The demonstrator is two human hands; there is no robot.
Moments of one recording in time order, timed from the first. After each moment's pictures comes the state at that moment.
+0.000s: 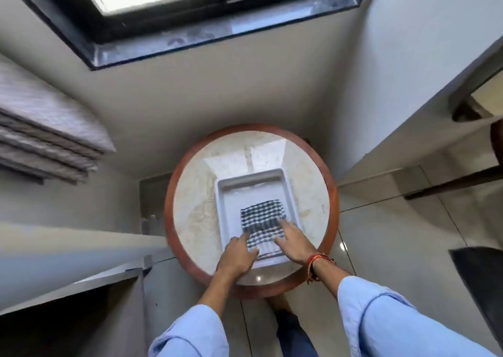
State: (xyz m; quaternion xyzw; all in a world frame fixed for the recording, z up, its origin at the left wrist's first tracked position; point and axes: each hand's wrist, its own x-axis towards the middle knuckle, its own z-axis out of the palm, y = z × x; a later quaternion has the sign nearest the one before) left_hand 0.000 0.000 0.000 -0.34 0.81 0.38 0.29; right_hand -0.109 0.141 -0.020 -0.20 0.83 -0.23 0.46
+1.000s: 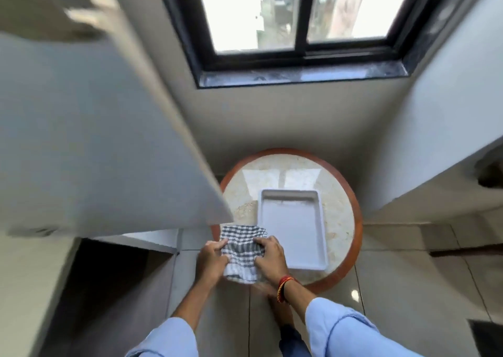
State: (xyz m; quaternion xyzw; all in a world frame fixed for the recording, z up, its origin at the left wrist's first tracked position) left_hand 0.126 -0.057 0.112 -0.55 0.70 0.45 0.04; right_hand 0.009 0.060 0.104 -0.22 0.82 -0.32 0.41
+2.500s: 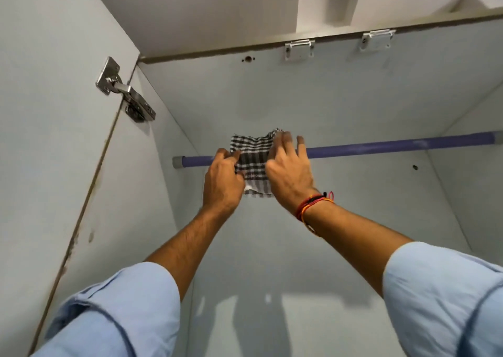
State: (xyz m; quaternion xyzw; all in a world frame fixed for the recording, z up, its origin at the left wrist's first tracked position) left_hand 0.785 -0.047 1.064 -0.55 0.39 -0.54 -0.52; right_hand 0.685 -0.140 1.074 -0.67 0.17 -0.62 -0.38
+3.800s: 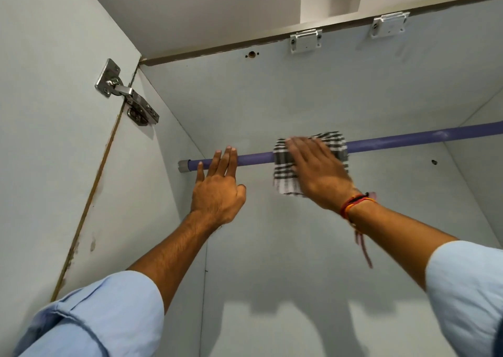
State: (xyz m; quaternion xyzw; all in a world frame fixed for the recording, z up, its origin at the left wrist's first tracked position) left_hand 0.854 -0.038 1.070 -0.67 0.36 -0.61 -0.24; right_hand 0.688 -0.226 1.090 -0.64 0.06 -0.65 -0.40
